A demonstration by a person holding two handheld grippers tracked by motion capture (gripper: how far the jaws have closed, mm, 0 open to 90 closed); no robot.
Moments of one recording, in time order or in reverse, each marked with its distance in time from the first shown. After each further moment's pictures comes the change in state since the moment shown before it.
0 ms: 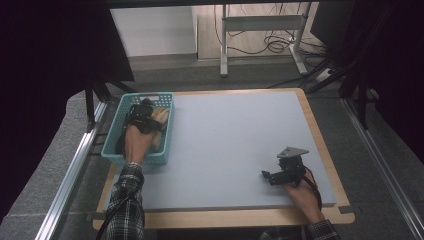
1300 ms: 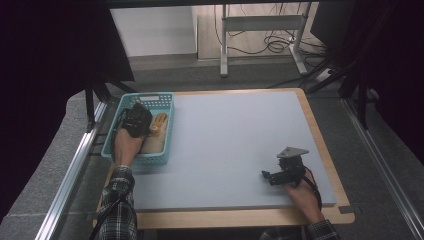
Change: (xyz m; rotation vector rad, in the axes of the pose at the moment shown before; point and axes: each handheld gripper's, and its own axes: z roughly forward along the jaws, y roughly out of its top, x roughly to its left) left arm 0.026 -0.017 -0.002 0.034 -0.057 -0.008; right arm 0.000 0.000 0.000 0.000 0.000 0.000
